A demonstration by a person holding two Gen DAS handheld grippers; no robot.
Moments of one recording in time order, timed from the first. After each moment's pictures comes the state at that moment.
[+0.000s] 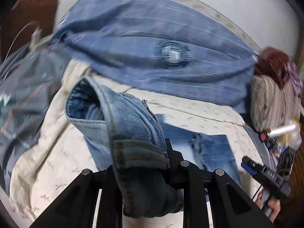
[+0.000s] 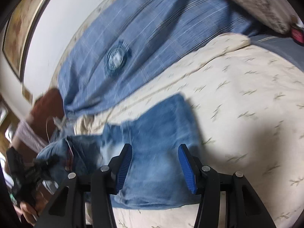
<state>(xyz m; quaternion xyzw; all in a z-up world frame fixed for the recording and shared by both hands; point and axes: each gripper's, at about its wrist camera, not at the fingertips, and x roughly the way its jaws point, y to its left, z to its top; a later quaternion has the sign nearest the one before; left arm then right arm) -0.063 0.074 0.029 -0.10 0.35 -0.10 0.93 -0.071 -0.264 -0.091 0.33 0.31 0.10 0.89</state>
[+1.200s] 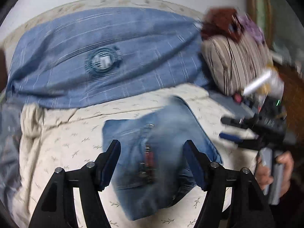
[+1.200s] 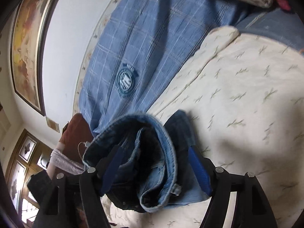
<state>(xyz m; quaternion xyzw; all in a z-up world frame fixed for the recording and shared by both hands) -0.082 -0.022 0.037 0.02 0.31 -0.23 0.92 -0.067 -0.307 -0.096 0.45 0.30 0.18 0.82</state>
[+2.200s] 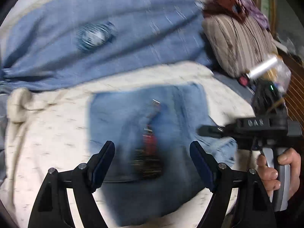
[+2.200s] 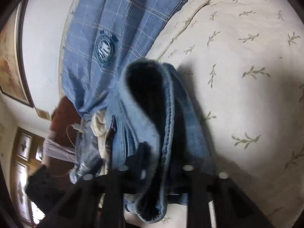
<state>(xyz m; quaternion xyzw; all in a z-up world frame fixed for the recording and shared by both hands) -0.075 -0.047 -0.016 0.05 0.35 -0.20 0.91 -0.027 -0.266 -0.143 0.42 0.40 0.19 0.79</state>
